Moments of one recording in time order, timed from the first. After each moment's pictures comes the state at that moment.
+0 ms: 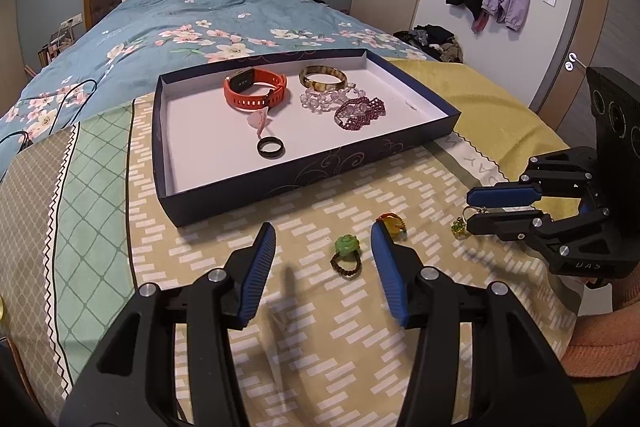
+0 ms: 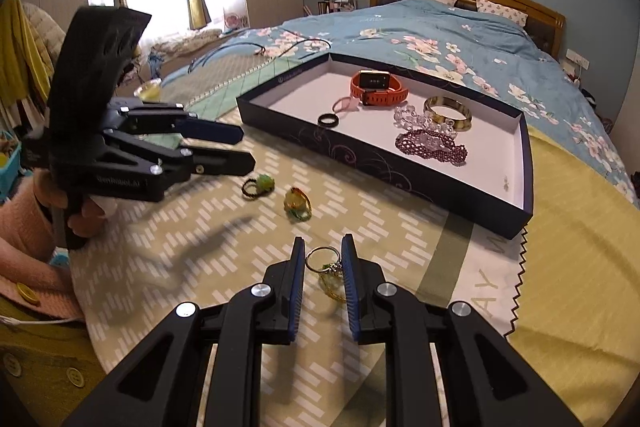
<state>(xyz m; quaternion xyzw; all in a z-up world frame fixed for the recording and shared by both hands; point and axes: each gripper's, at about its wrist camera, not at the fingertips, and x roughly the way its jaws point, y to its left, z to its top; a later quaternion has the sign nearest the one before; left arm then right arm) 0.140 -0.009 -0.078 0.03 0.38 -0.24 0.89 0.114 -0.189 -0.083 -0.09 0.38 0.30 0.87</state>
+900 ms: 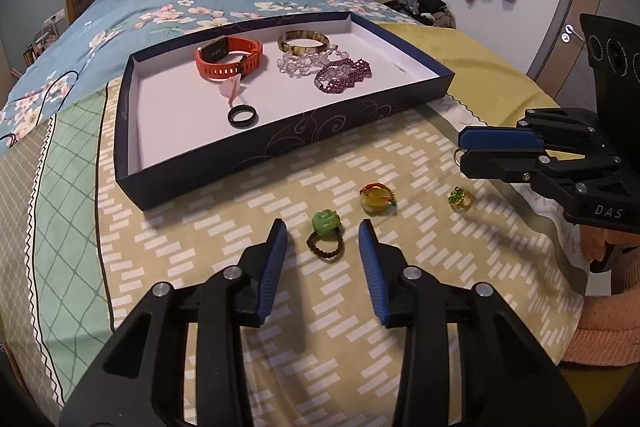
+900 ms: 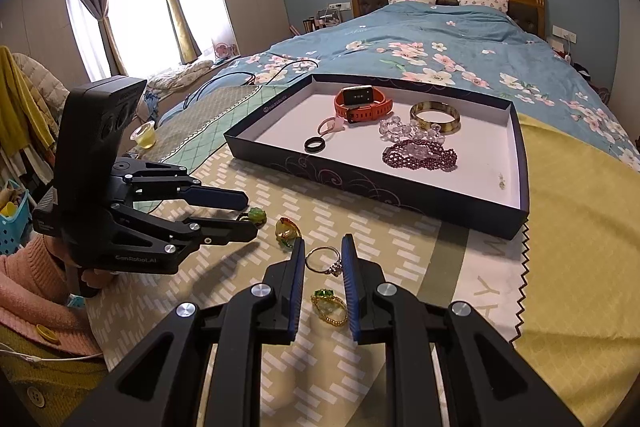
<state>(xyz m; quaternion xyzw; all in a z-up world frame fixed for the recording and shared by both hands) 0.146 -0.031 -0.096 0.06 0.43 -0.25 0.87 0.130 -0.202 -0.080 -0.02 0.37 0.30 0.88</state>
